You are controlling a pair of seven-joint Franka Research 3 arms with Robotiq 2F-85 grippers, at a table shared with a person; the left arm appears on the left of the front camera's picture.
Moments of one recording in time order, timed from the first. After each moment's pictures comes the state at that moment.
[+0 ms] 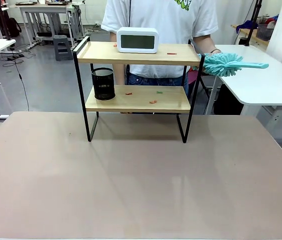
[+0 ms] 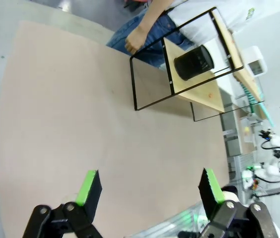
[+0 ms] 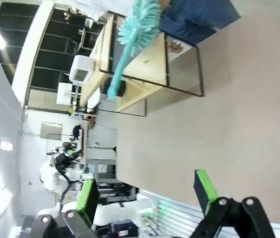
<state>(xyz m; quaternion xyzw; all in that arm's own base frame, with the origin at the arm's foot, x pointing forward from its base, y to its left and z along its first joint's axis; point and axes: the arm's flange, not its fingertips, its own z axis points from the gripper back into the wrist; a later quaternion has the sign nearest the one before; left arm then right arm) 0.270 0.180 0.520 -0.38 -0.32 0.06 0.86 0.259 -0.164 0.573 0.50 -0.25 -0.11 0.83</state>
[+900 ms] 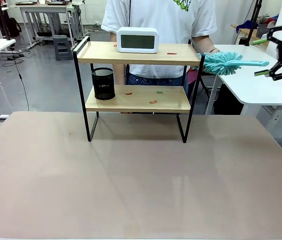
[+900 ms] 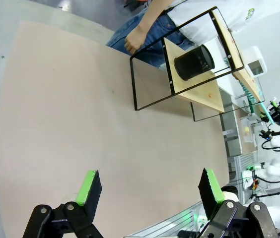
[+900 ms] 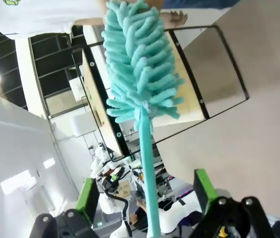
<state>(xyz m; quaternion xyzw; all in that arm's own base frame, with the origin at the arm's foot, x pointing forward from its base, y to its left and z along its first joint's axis) 0.270 0.180 0.520 -0.38 -0.32 0.06 0.86 0.503 -0.078 0.539 0.56 -0.04 -0.22 0.80</state>
